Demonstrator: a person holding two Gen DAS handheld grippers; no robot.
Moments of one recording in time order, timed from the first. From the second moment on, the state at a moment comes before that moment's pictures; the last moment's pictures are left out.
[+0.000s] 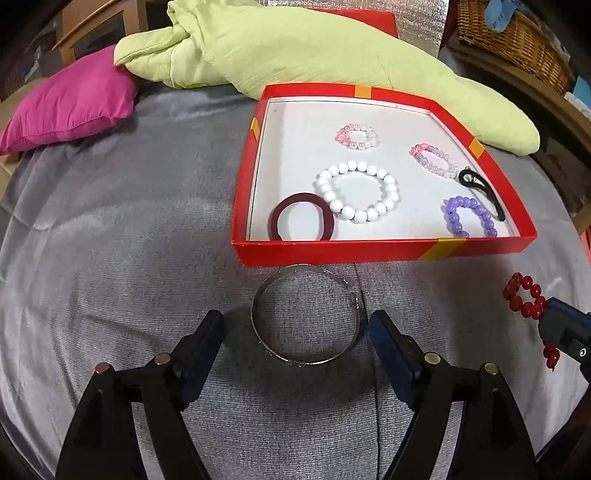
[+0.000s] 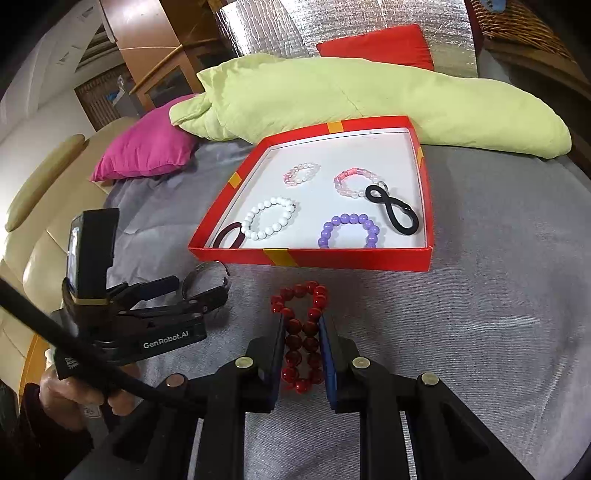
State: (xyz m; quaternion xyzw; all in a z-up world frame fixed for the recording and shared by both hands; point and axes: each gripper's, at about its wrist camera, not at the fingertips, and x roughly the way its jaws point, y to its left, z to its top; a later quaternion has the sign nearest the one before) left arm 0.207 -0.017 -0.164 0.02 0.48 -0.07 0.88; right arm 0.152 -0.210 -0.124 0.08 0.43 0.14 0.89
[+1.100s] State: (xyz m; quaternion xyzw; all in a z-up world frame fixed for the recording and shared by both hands) left arm 0.164 -0.005 -0.118 0.07 0.41 -0.04 0.91; right arm 0.157 -0.191 -0.125 0.08 0.43 0.14 0.89
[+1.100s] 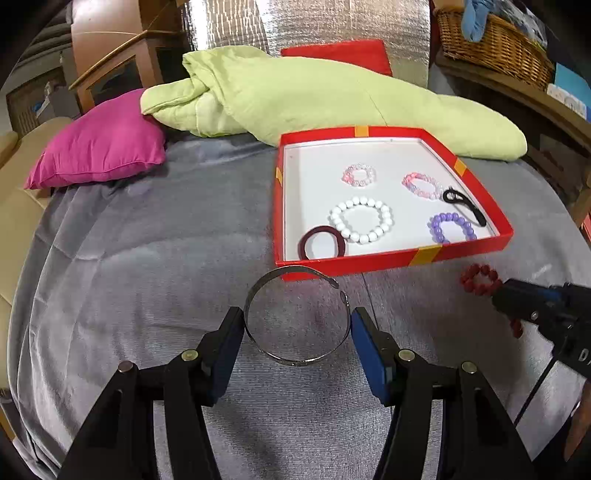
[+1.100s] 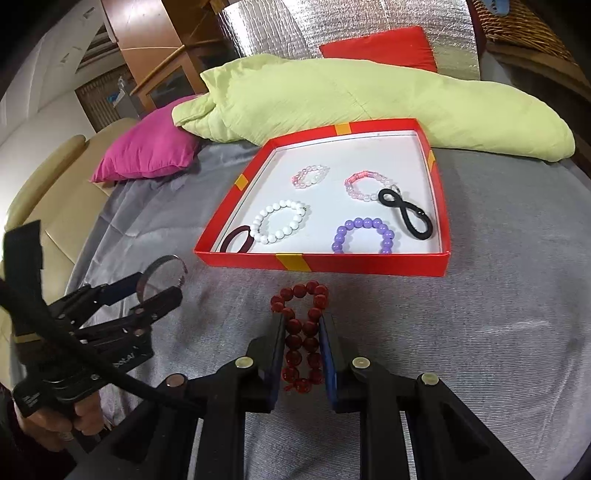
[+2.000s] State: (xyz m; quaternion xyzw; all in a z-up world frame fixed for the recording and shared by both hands) left arm 0.159 0.001 -0.093 0.07 0.37 0.00 0.93; right arm 0.160 -0.167 -0.112 0.10 0.41 0.16 0.89
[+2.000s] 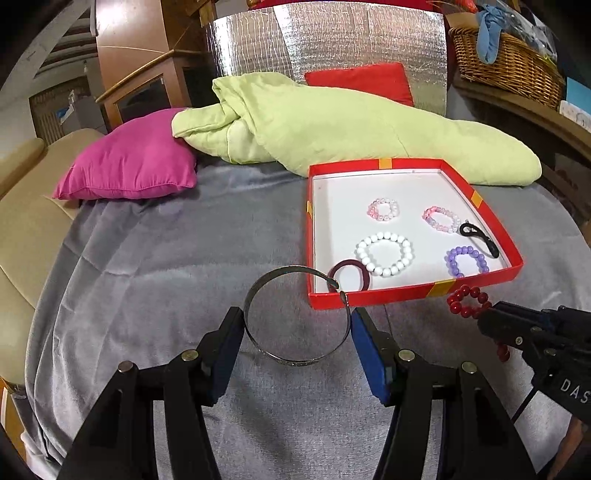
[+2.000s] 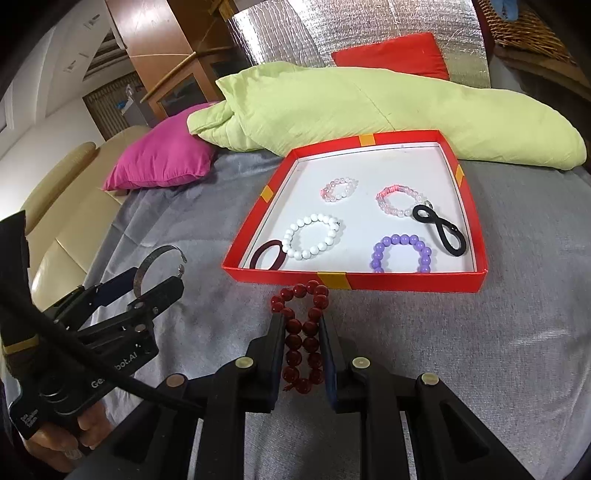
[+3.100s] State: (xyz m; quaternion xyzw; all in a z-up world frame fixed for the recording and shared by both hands) left arm 0.168 -0.013 -0.068 0.06 0.29 0.01 0.95; right arm 0.165 -0.199 -0.076 0.15 0.36 0.12 0.91
